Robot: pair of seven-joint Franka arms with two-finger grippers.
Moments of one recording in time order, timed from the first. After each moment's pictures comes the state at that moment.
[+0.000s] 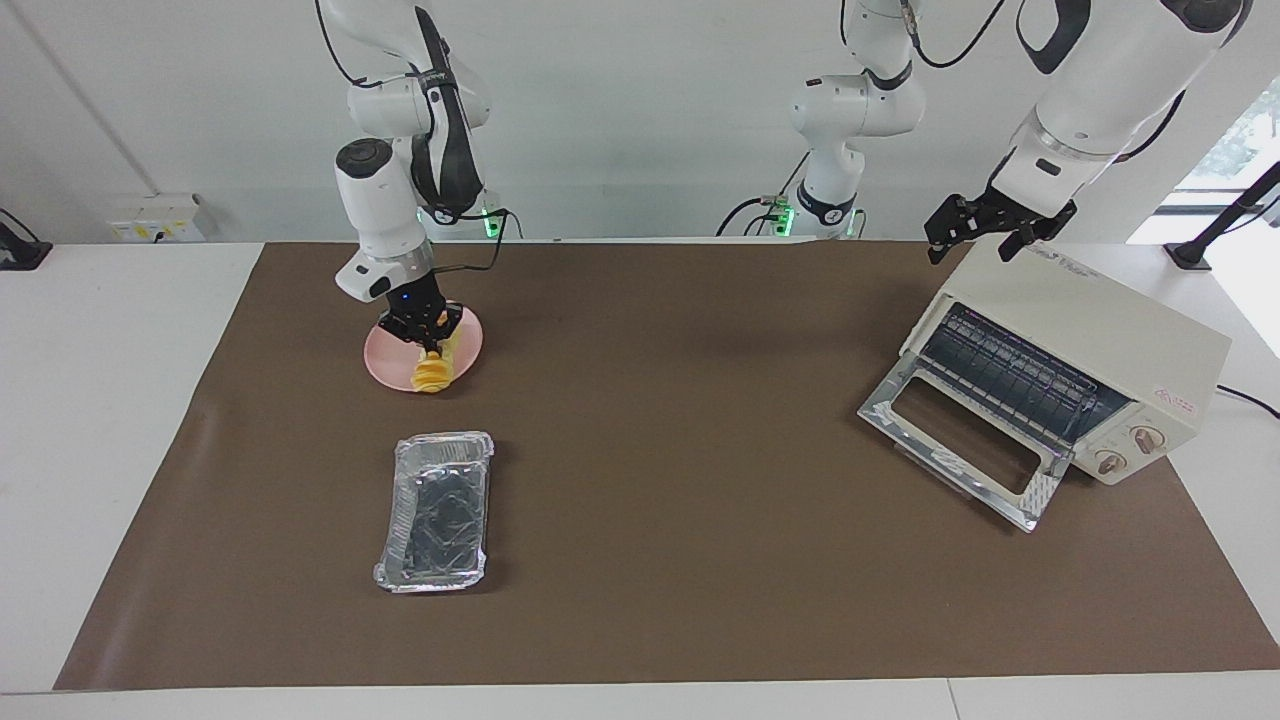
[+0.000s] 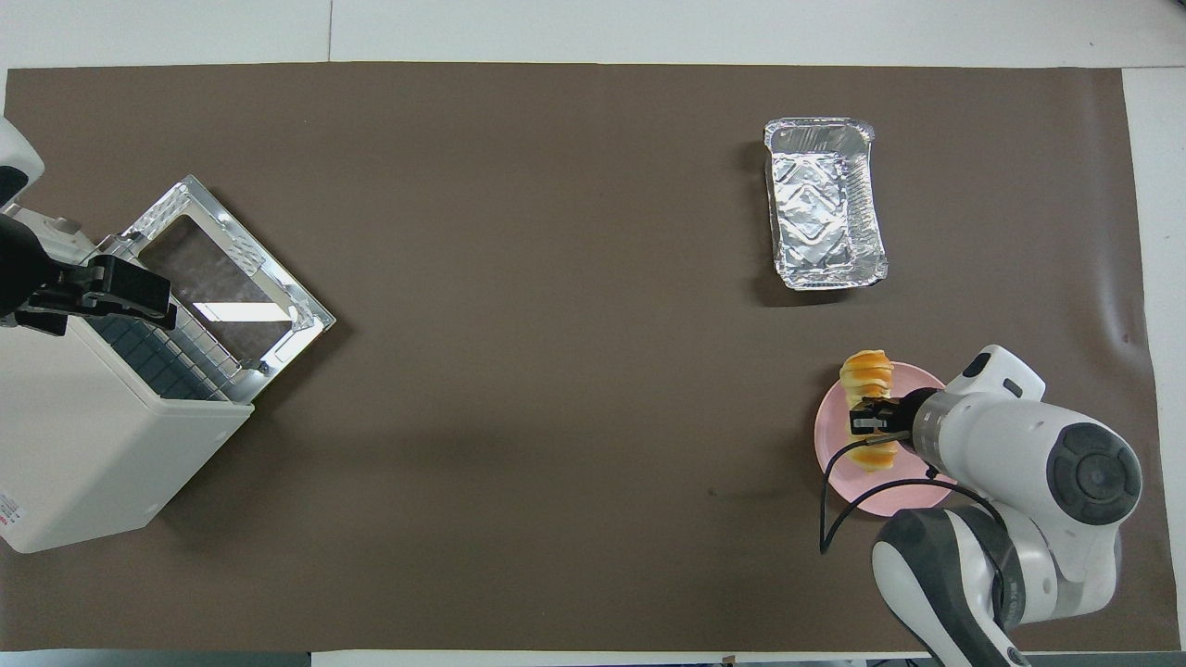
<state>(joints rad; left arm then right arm) -0.07 0.00 -0.04 -1.55 -0.02 1.42 -0.08 0.10 -0.23 0.02 -2.66 0.02 2.59 0.00</state>
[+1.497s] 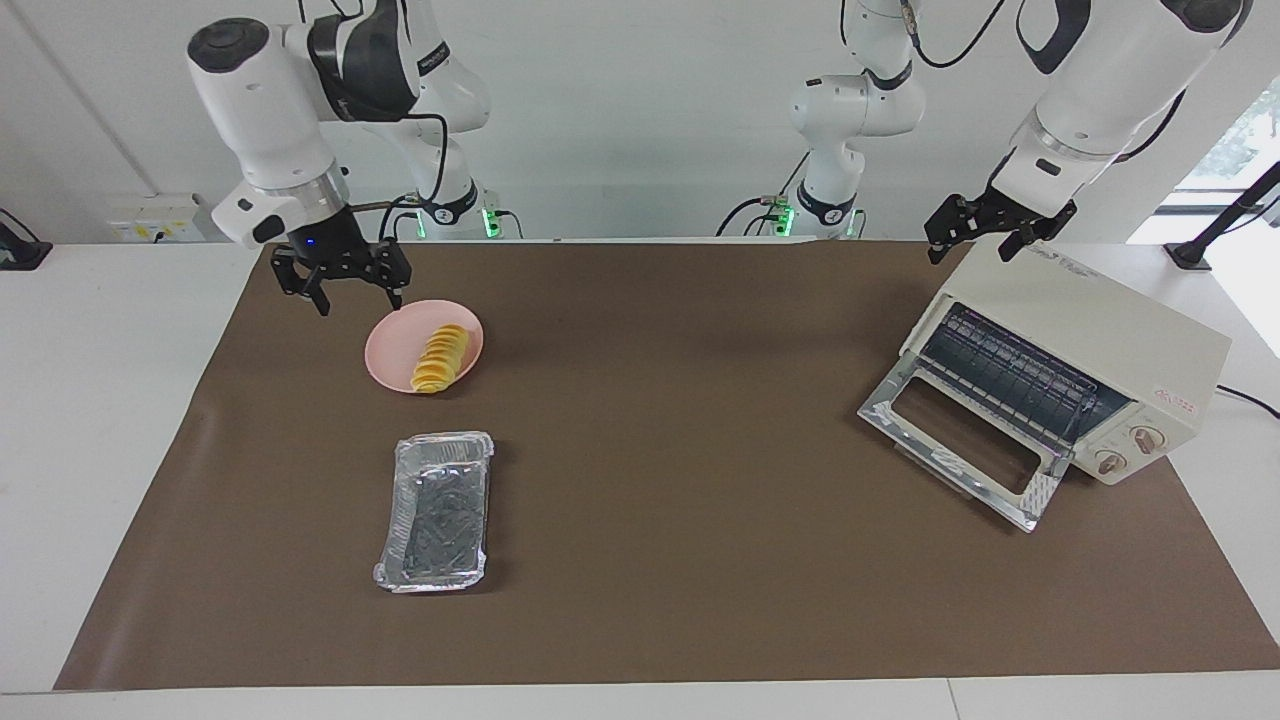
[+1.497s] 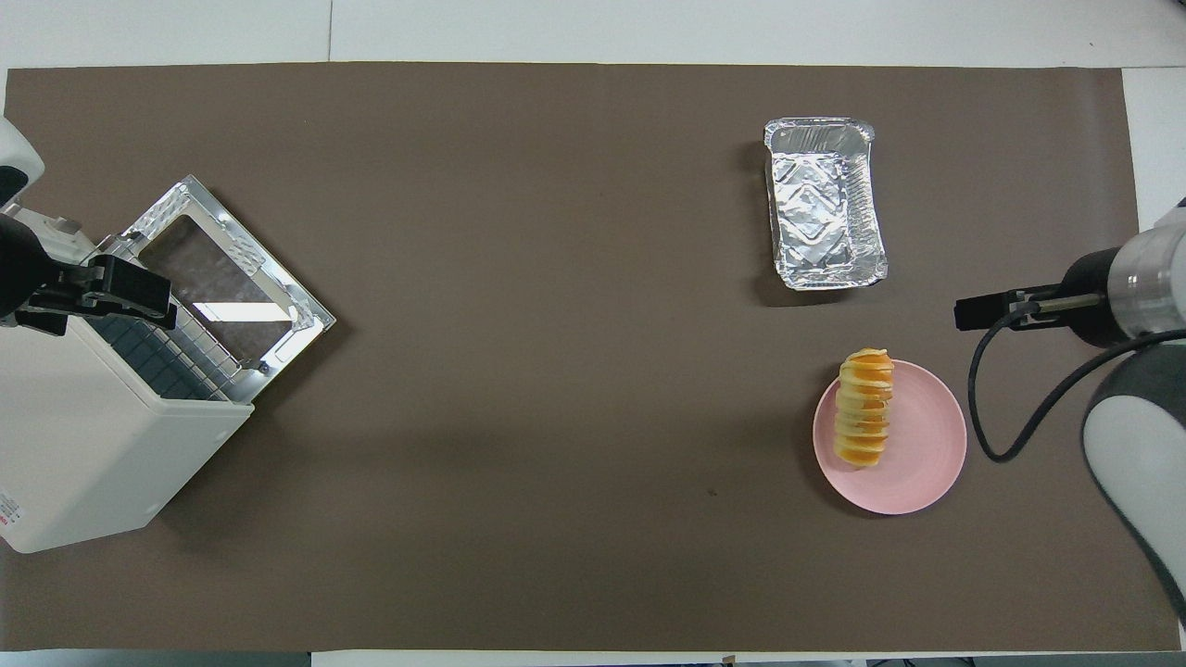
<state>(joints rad) -0.07 0.00 -0.04 -1.55 -0.02 1.42 -0.08 0.01 -0.13 0.00 -1.86 0.02 1.79 -0.06</state>
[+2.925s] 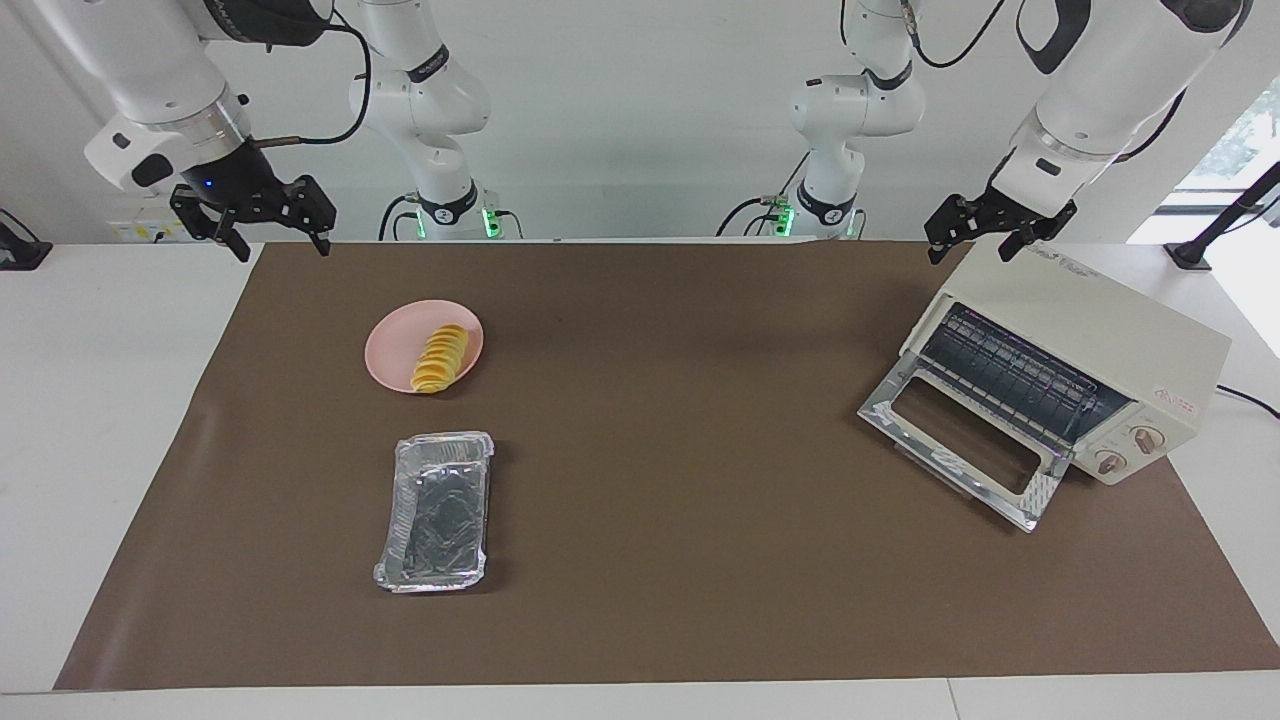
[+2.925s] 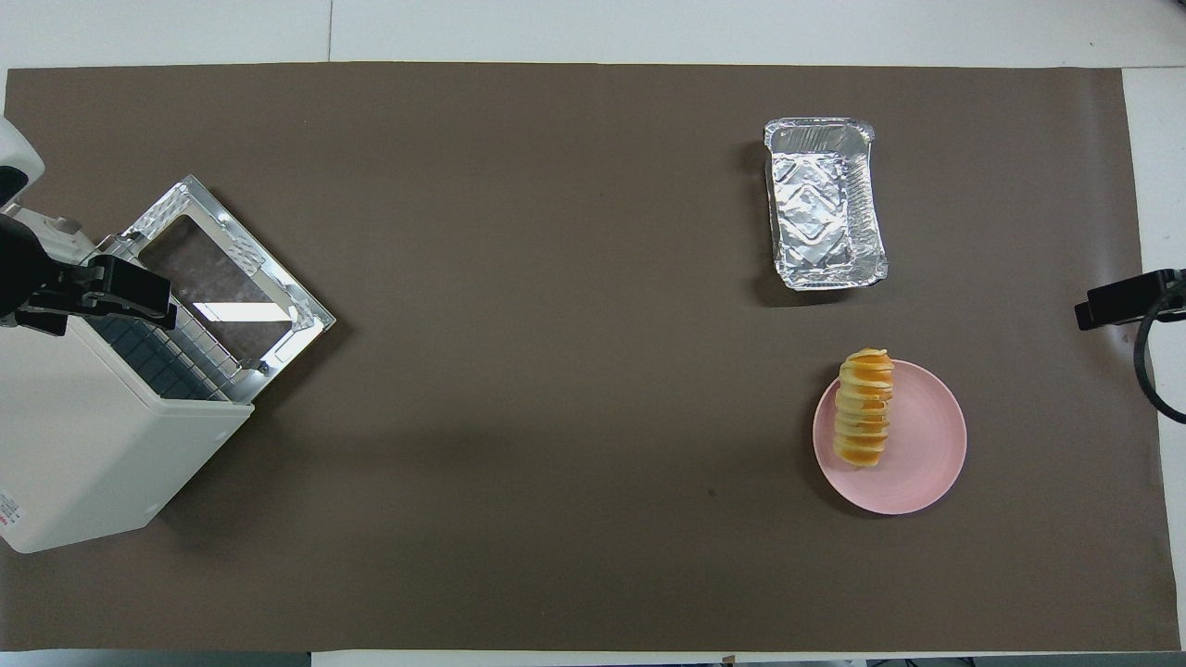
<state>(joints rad) -0.07 0.00 -0.04 -1.55 -0.02 1.42 -0.08 -0.07 -0.06 -0.01 -1.63 0.00 1.51 -0.15</state>
